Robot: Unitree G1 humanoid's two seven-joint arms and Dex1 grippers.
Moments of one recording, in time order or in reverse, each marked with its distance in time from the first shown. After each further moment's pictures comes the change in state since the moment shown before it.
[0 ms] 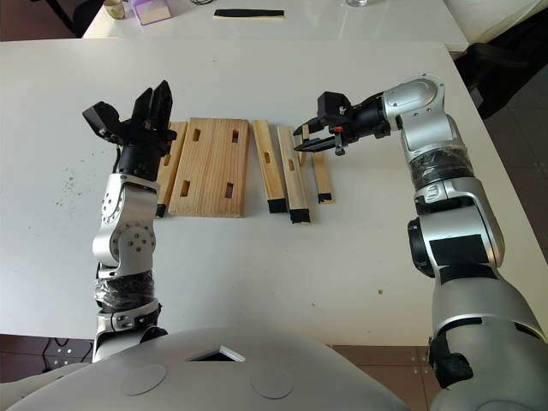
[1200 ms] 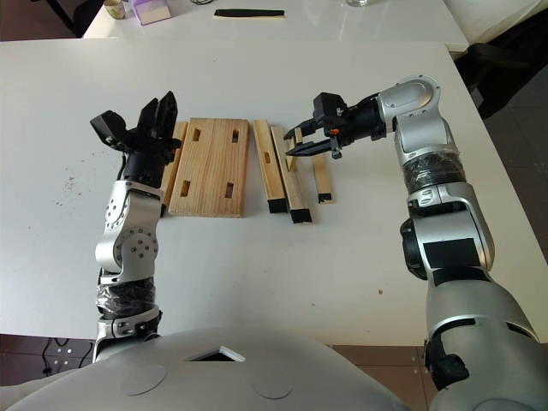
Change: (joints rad) left arm 0.035 -0.010 -0.030 -0.007 0.010 0.000 0.009; right arm 0.030 0.031 -0.052 -0.057 0.036 0.027 0.075
